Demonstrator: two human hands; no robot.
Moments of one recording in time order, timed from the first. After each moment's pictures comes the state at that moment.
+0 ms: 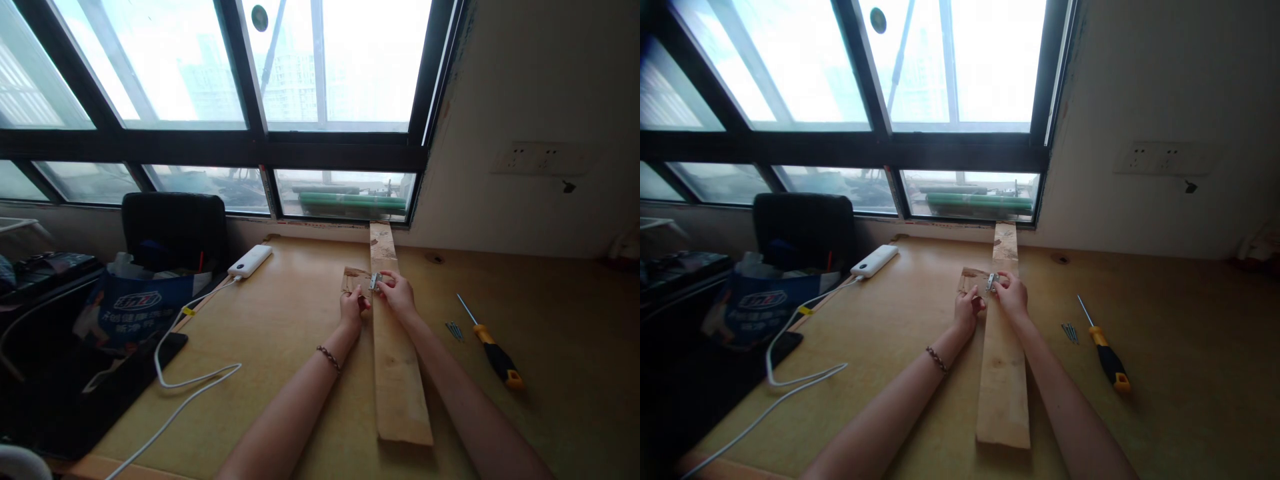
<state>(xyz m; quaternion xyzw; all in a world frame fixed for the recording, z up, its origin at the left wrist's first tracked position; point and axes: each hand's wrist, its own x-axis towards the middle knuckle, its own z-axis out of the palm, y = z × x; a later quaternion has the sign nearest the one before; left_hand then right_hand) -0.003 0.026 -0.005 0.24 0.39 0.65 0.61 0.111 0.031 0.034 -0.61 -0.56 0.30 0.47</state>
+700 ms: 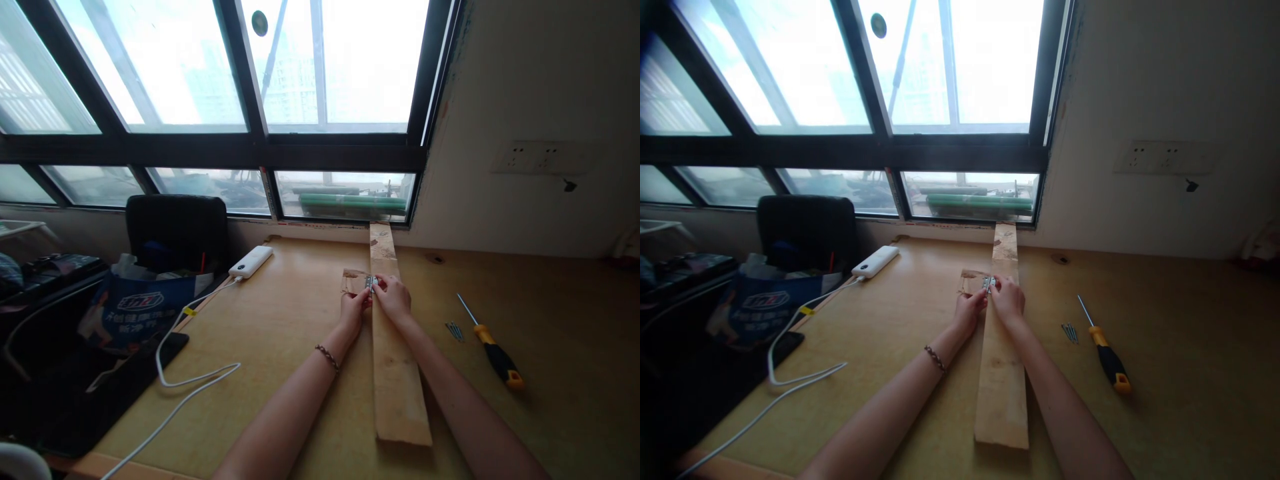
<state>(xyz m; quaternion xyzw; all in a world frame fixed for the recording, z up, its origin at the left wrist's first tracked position) -0.003 0.019 0.001 0.28 0.37 0.62 0.63 0.103 0.024 0.037 -0.67 -0.65 0.10 0.34</state>
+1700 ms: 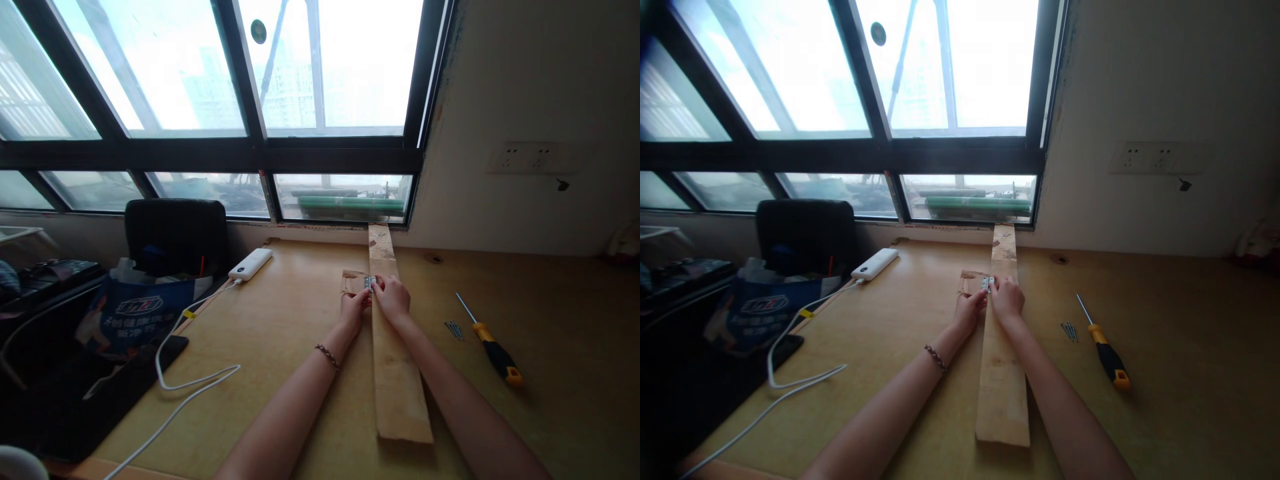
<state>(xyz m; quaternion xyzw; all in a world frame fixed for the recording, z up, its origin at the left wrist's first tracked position) -0.003 0.026 -0.006 0.28 0.38 0.62 0.63 0.099 0.021 0.037 -0.70 -0.64 0.03 0.31</state>
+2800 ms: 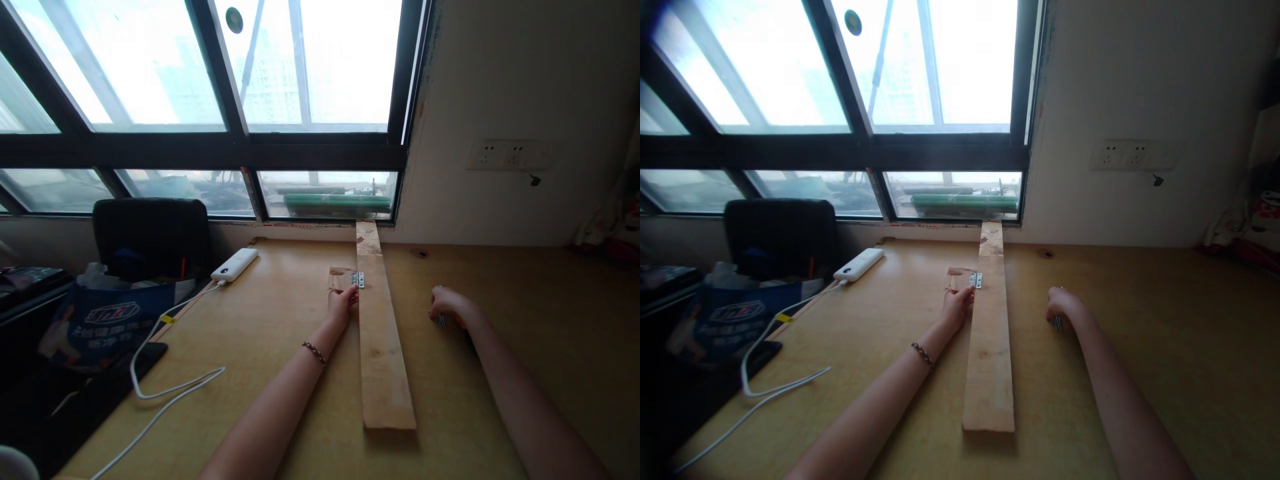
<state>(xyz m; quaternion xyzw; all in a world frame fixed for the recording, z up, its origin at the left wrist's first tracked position) -0.002 0.029 -0.009 0.28 0.40 0.62 0.62 0.269 0.017 0.040 -0.74 -0.64 0.19 0.00</state>
